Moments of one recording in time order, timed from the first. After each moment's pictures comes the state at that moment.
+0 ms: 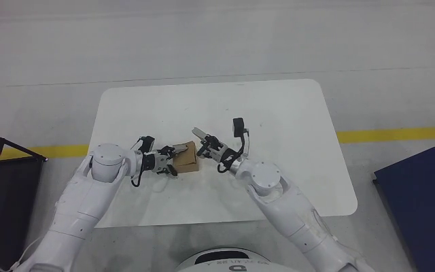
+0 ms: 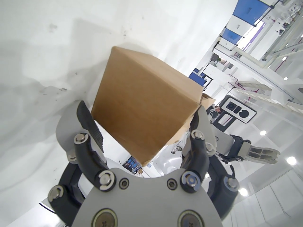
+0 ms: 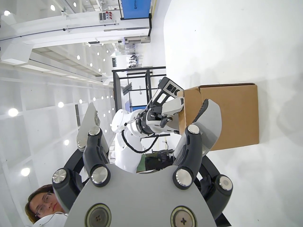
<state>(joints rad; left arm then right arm) 1.27 -1.00 -1.19 -1.41 -0.29 0.47 -0.97 -1.36 -1.39 0.98 -1.56 0.19 0.06 0.33</state>
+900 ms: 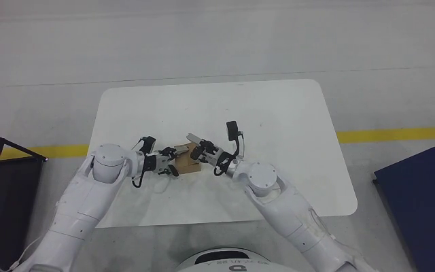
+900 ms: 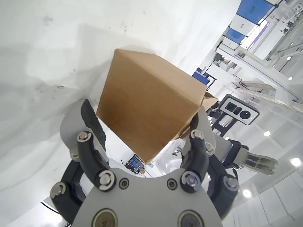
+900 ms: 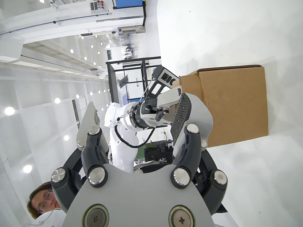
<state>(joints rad) 1.27 -0.99 -1.18 -1.44 -0.29 0.48 -0.96 -1.35 -1.40 0.95 -1.54 0.19 0.09 0.38</state>
